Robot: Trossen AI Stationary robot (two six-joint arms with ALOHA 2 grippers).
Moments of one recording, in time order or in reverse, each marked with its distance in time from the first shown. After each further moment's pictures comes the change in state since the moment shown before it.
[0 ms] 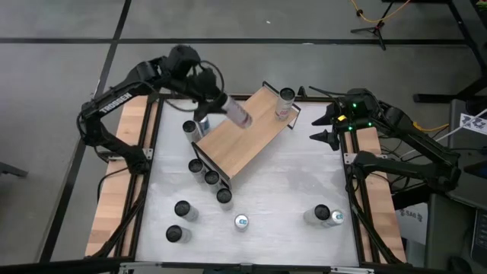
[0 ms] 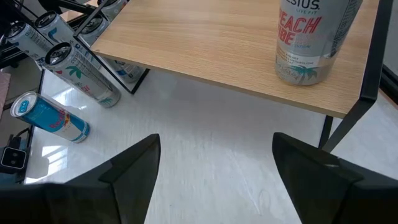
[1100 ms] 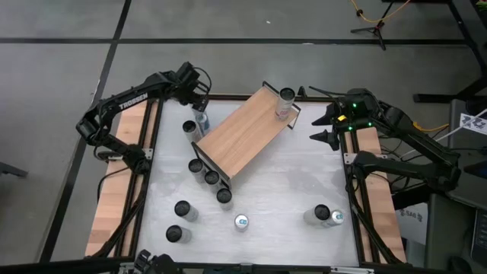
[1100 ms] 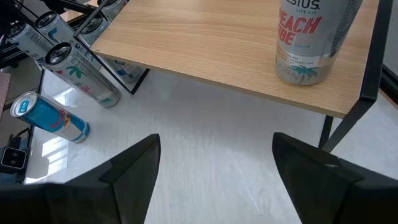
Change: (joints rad) left arm 0.317 0.002 -0.538 0.102 -0.510 -0.485; right arm 0.000 0.000 0.000 0.000 0.000 0.000
